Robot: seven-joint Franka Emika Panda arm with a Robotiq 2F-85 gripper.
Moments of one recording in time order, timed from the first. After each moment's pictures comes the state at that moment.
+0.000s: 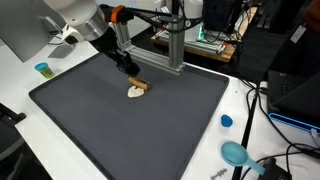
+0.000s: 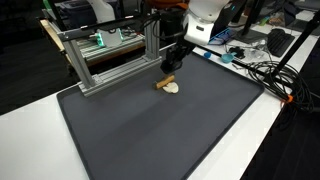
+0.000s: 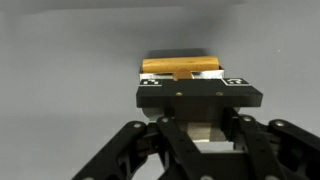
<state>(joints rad) 0.02 0.61 -0.02 -1.47 -0.03 1.73 0.05</state>
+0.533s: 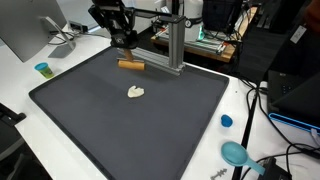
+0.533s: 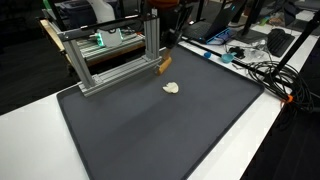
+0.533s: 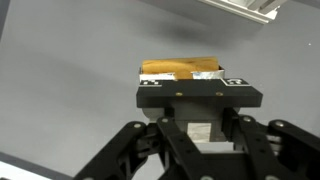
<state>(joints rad) 0.03 0.33 0.03 -1.64 -0.15 1.76 -0.23</state>
